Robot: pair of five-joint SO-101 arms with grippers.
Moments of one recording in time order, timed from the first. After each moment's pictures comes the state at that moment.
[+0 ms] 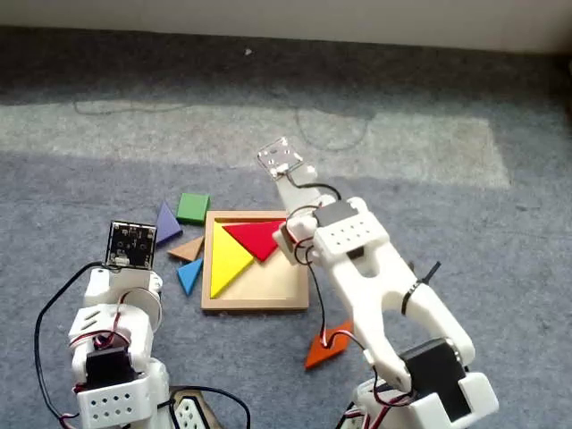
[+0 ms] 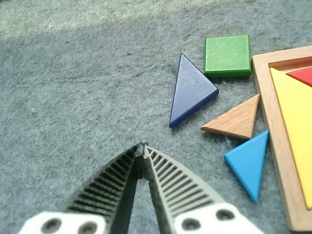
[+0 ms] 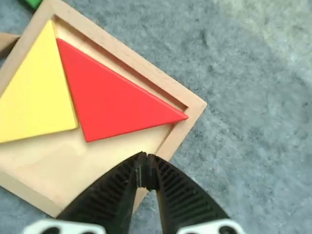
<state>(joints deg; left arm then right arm) -18.3 -104.1 95.3 59.0 -12.7 -31.0 -7.9 35.3 46.6 14.9</state>
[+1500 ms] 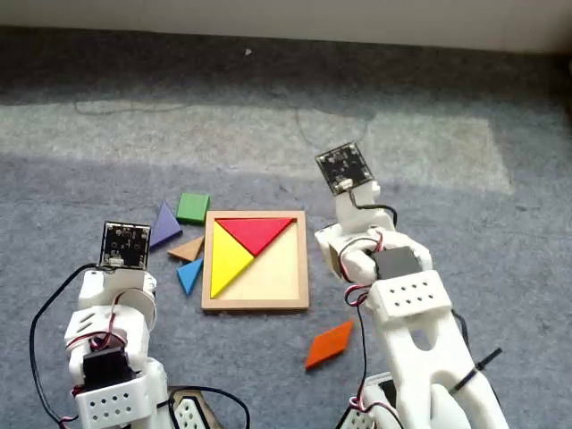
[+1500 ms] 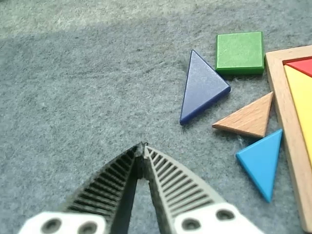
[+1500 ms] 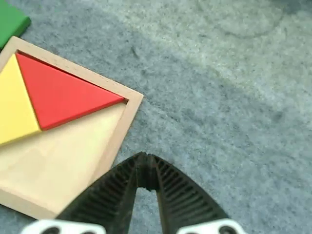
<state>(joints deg) -21.5 -104.1 95.3 59.0 -13.8 -20.3 -39.6 54.0 44.3 14.7</state>
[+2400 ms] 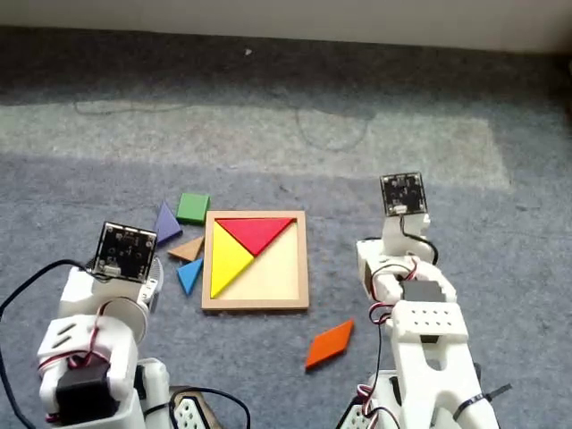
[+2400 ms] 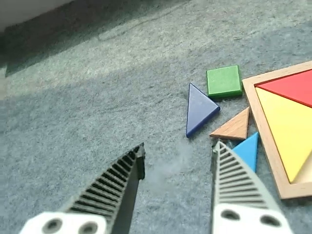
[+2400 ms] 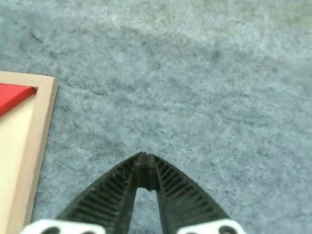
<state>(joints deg) -18.0 -97.5 68.4 77.1 -20.0 -6.8 -44.0 72.1 26.2 9.9</state>
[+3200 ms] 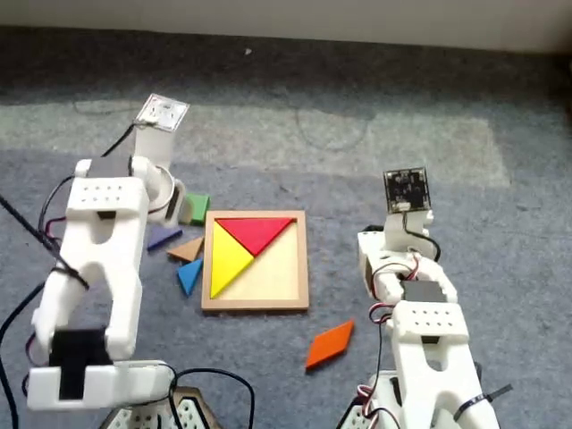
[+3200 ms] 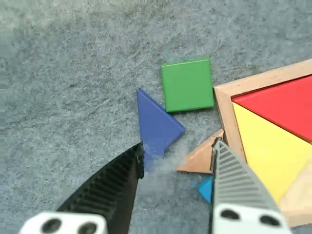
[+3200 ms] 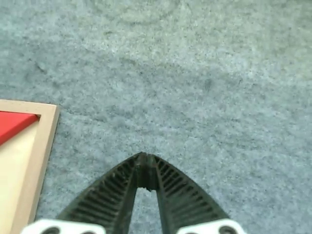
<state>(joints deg) -9.5 -3.4 21.7 66.1 -12.1 -6.7 -44.0 72.1 22.5 9.5</state>
